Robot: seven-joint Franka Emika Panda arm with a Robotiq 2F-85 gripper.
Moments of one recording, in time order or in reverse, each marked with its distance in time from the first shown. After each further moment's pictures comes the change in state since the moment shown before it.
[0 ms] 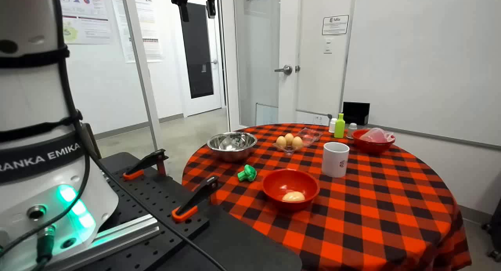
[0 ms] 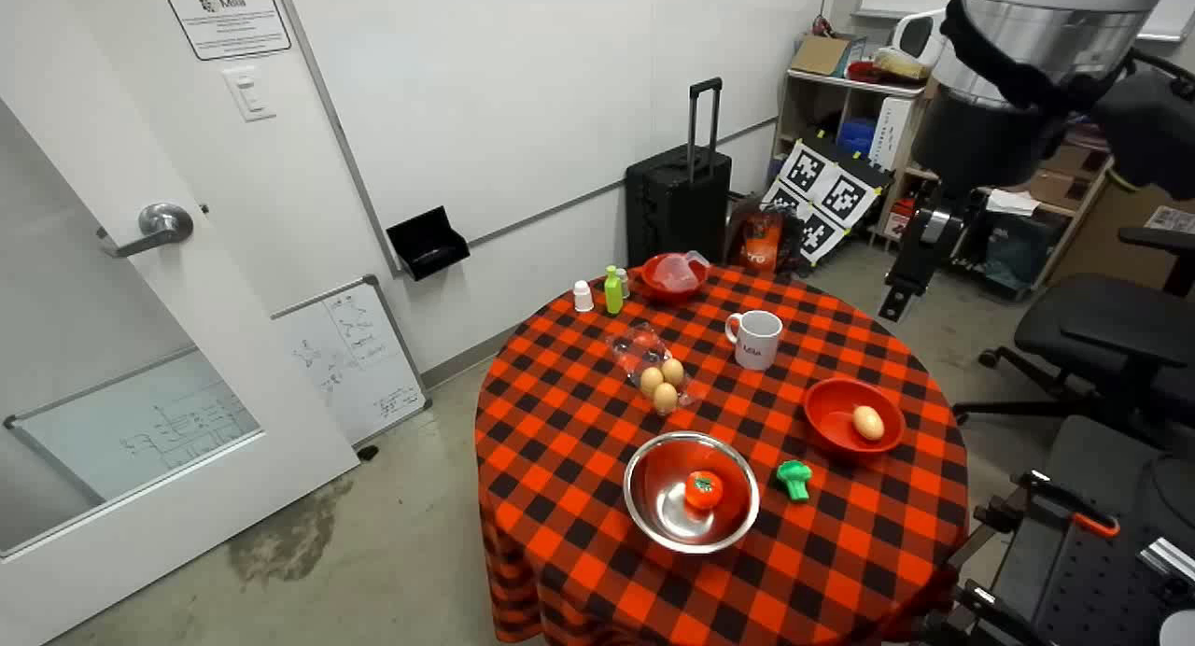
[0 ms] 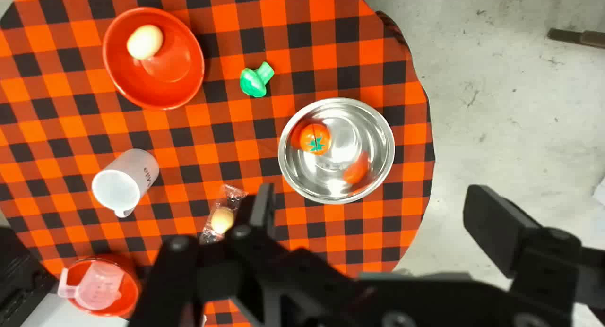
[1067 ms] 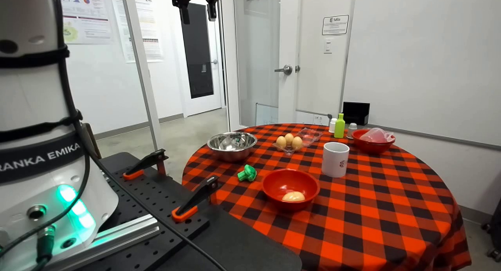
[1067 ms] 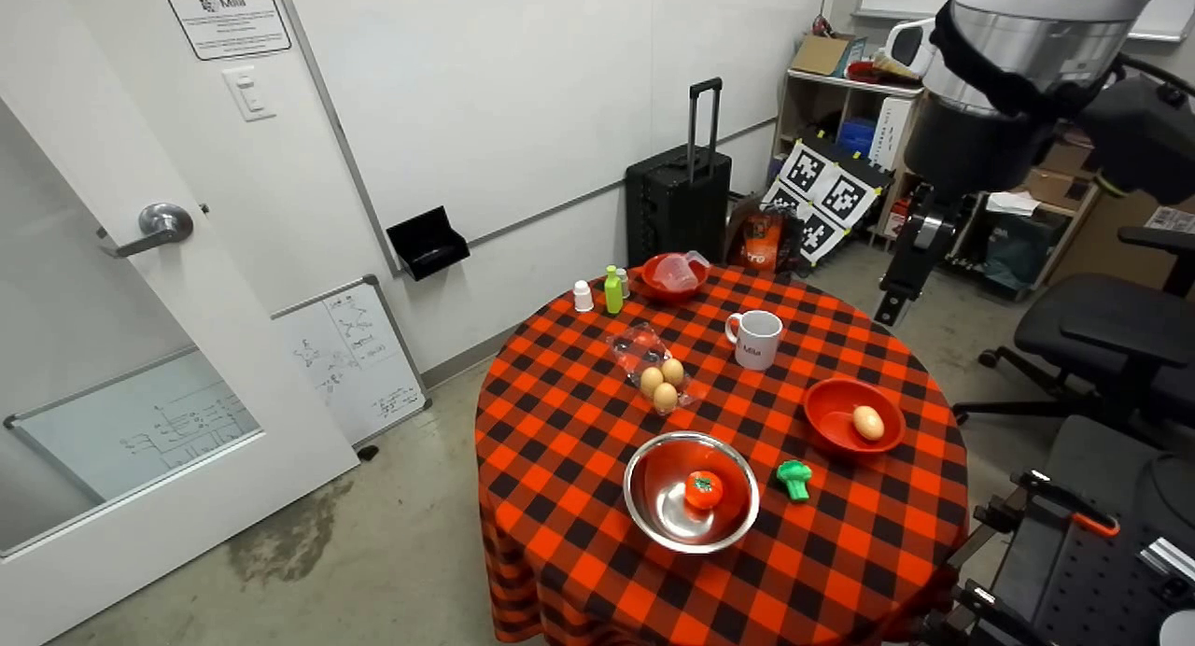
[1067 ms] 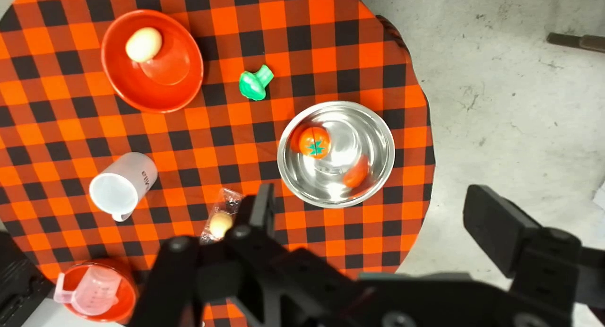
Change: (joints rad) arm 0.000 0.024 -0.001 0.006 0.000 0.003 -0.003
